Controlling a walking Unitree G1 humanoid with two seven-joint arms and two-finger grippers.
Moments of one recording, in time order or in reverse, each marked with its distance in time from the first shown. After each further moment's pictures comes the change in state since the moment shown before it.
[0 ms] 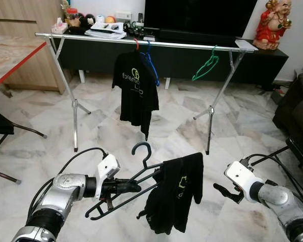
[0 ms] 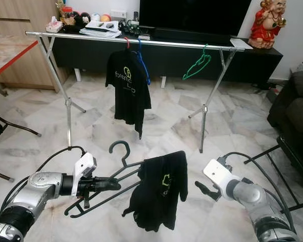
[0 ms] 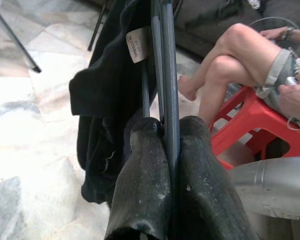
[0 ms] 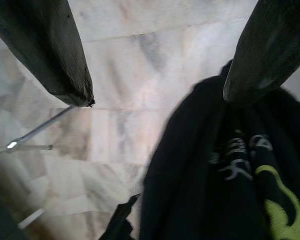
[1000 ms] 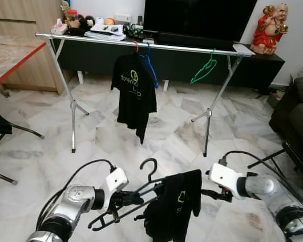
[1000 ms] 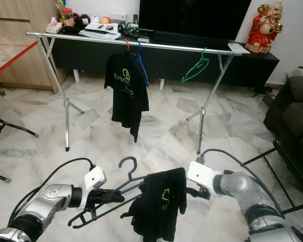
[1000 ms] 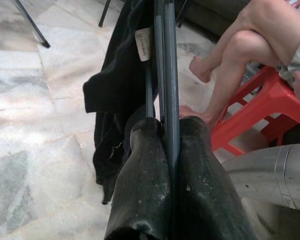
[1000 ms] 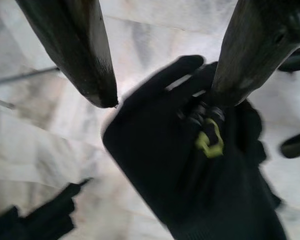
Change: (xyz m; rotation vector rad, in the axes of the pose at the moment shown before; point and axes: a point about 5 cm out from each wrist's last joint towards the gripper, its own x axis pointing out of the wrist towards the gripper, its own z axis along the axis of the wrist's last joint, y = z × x) left arm 0.016 -0.007 -0.034 -0.020 0.097 0.084; right arm 0.008 0.000 0.031 -0.184 -0.027 0.221
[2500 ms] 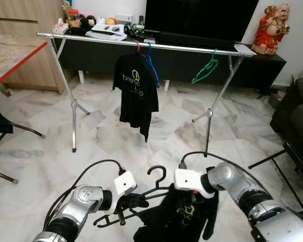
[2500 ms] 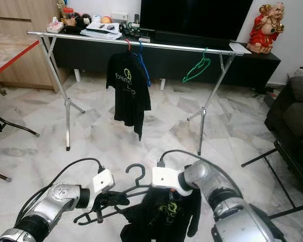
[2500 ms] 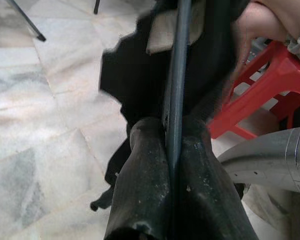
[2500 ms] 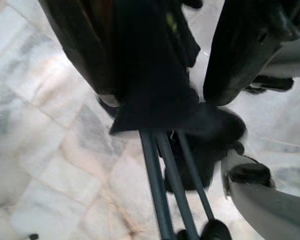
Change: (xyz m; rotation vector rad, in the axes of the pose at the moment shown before) left arm 0.021 -0.011 0.000 0.080 0.072 -0.004; right arm 0.048 0.029 0.077 -0.184 -0.012 0.465
